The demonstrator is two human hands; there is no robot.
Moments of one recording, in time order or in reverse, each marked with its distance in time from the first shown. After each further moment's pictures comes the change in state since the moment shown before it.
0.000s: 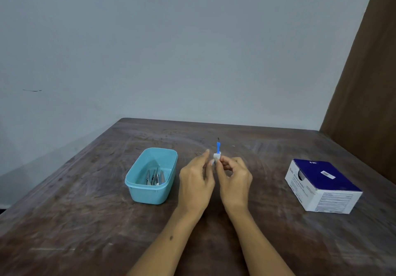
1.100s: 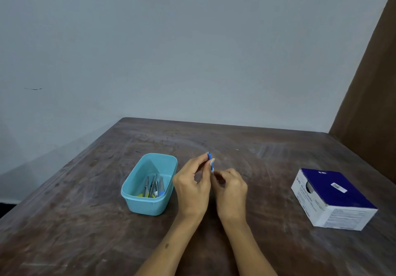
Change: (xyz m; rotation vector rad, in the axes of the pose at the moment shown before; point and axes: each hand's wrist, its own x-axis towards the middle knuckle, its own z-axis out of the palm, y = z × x) left_hand 0.013 -0.006 0.009 -0.223 0.214 -0.050; right_hand 0.000 0.006 0.011 -0.219 -0.190 0.029
